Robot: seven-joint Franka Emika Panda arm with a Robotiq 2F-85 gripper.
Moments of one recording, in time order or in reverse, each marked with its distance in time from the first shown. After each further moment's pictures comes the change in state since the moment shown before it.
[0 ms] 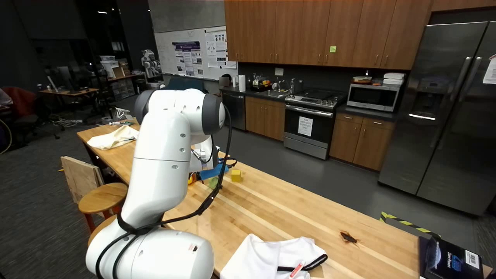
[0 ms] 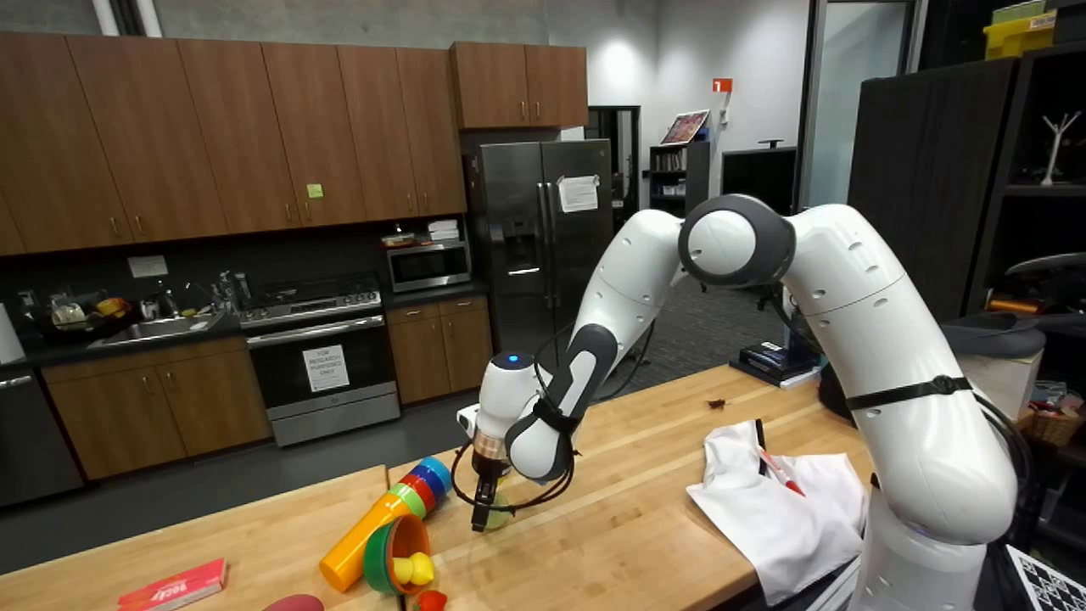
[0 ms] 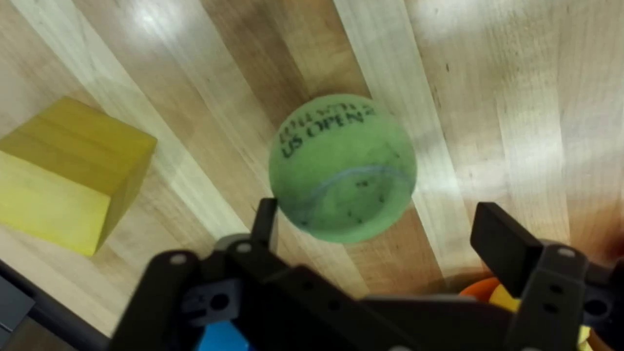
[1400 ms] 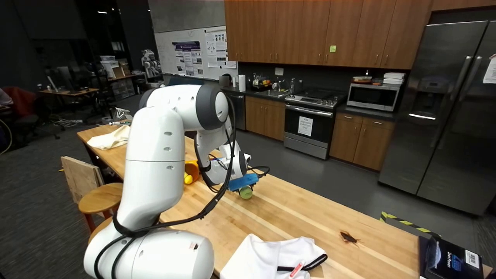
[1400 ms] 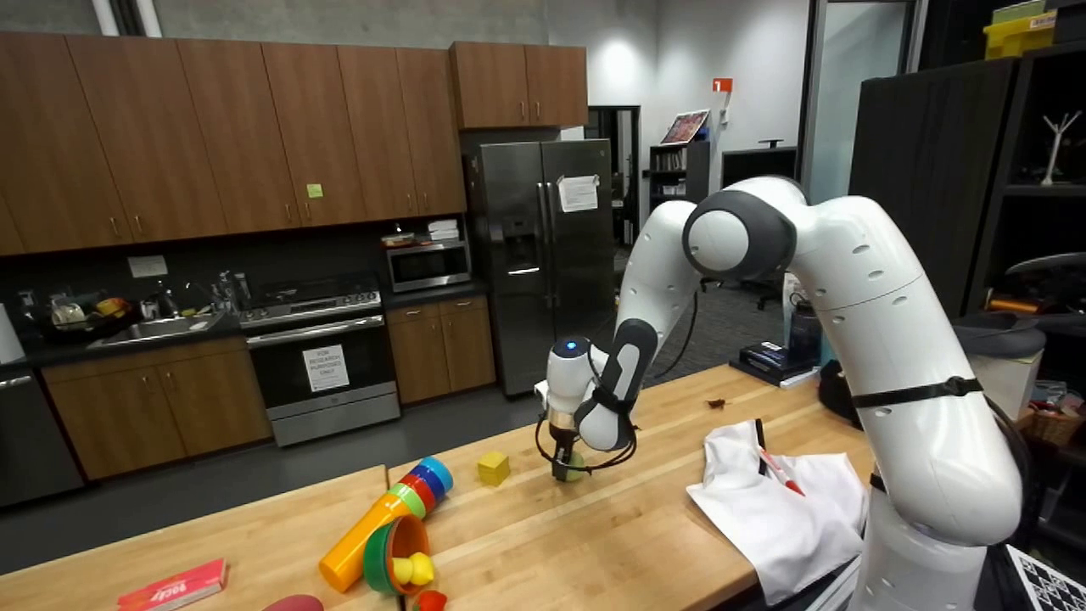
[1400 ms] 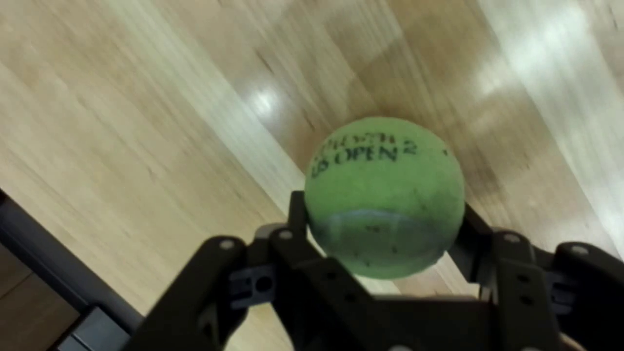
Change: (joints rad) arm 0.042 -0.072 -0.351 -0.156 -0.167 0.042 0.162
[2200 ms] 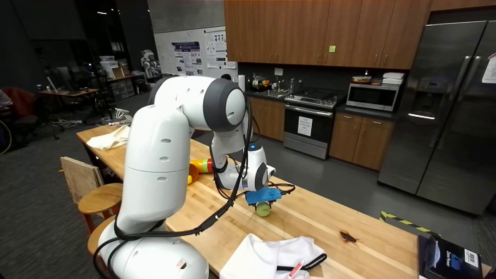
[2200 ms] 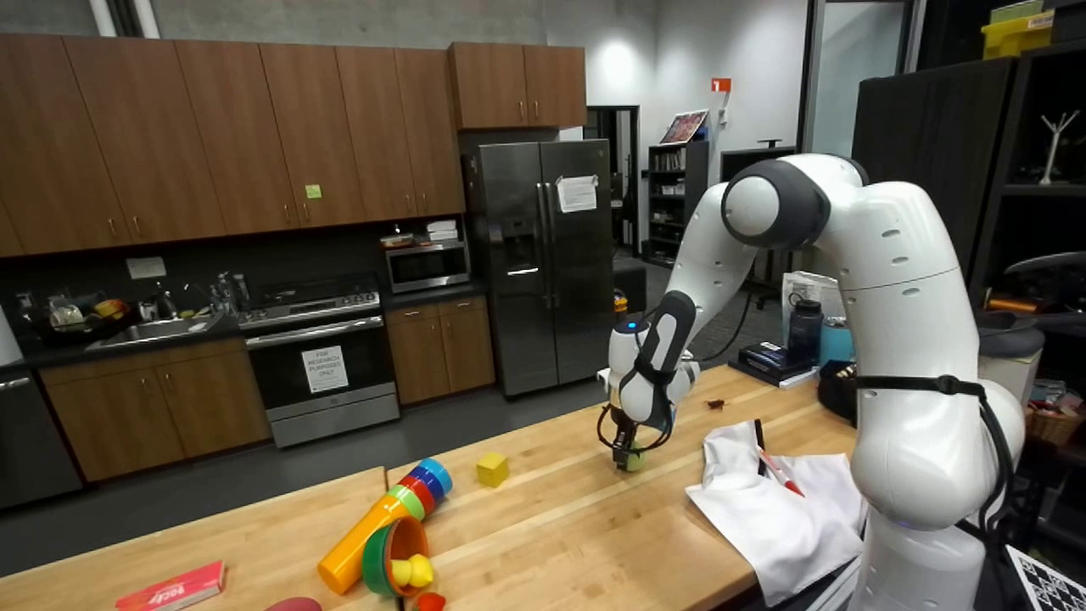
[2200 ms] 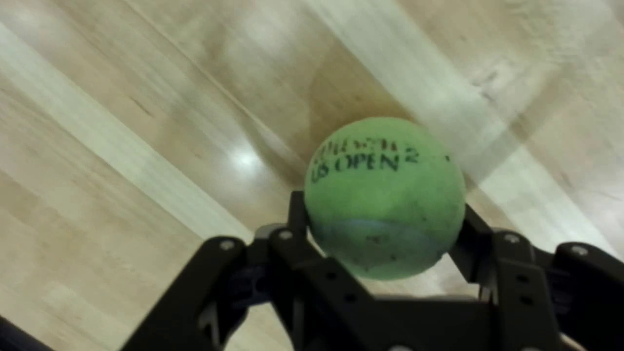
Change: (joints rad) arm -0.363 -0.126 0.148 -0.190 0.162 -0.034 -0.257
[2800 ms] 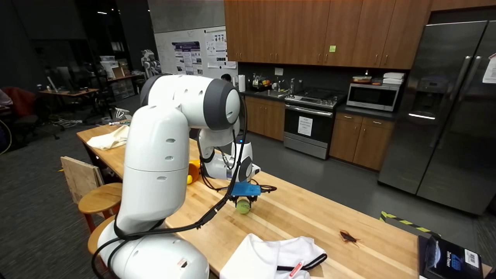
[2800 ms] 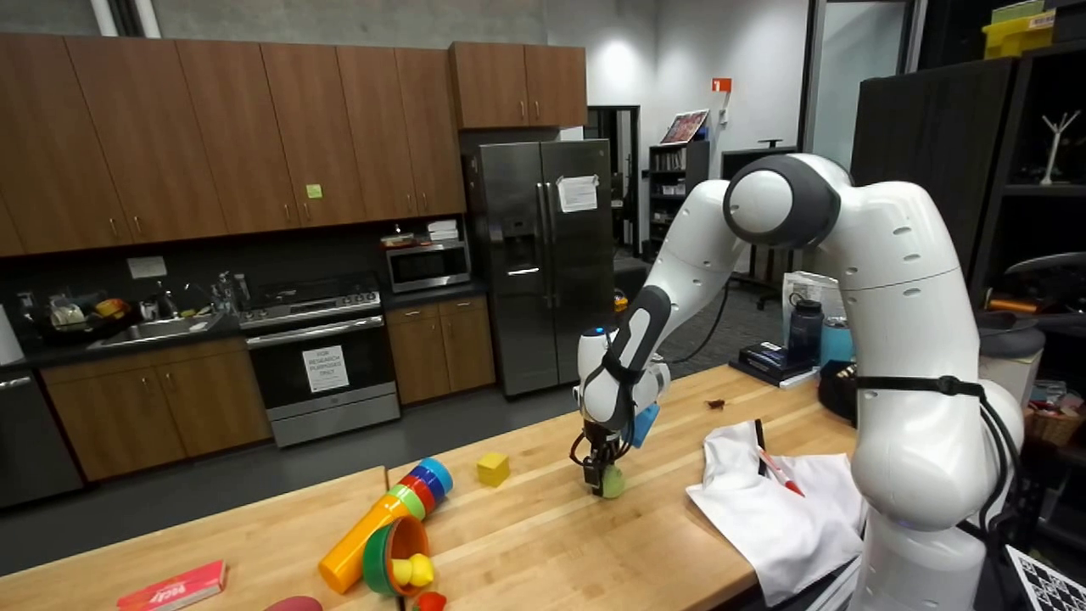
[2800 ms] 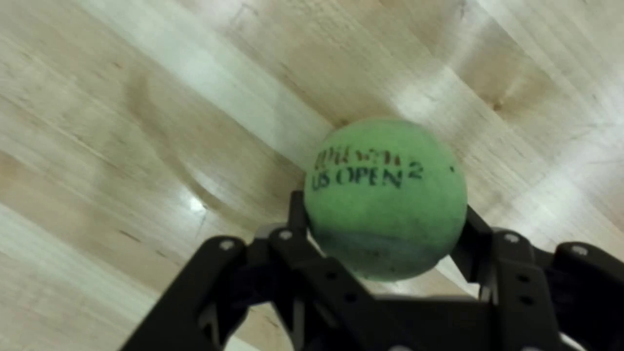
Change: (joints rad) arm 0.017 -0.003 0.158 0.042 0.183 -0.191 0.074
